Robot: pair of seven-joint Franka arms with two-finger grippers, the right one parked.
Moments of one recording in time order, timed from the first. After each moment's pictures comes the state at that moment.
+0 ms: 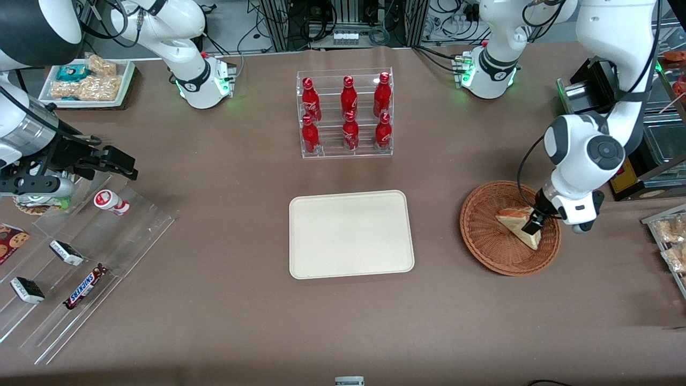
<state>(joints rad) -0.05 0.25 0.05 -2.27 0.03 2.58 -1.03</state>
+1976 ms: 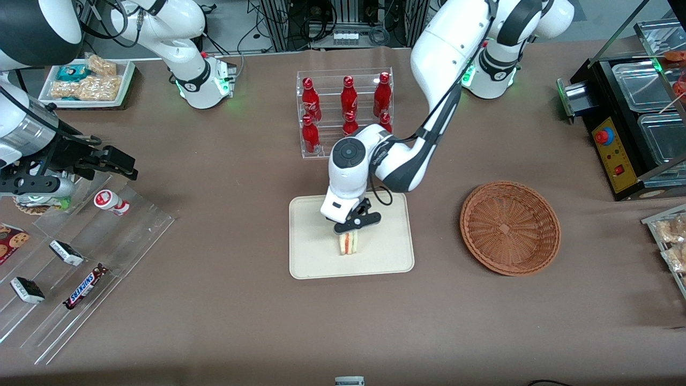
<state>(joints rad) -0.80 0.78 0.02 -1.44 0.03 2.32 -1.10</state>
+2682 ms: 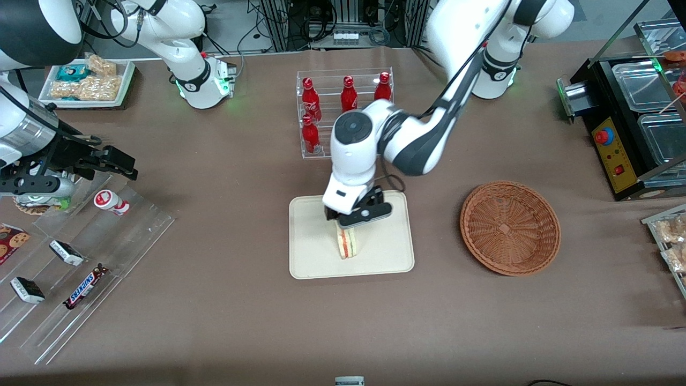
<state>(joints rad) -0.77 0.58 0.06 -1.38 0.08 2.07 -1.06</state>
